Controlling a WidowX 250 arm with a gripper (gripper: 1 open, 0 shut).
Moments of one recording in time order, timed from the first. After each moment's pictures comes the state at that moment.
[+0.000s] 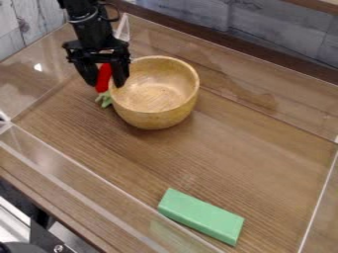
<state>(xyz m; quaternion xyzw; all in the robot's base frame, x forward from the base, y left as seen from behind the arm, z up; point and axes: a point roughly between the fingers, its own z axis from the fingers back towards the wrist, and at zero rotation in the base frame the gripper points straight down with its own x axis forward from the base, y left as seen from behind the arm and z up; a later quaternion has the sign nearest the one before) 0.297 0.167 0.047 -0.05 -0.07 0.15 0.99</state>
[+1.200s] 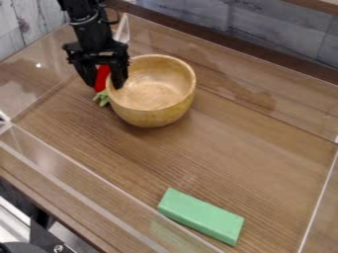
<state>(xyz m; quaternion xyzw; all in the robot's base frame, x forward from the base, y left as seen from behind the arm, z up) 0.303 0.175 0.039 -0.04 -0.07 0.15 0.99</state>
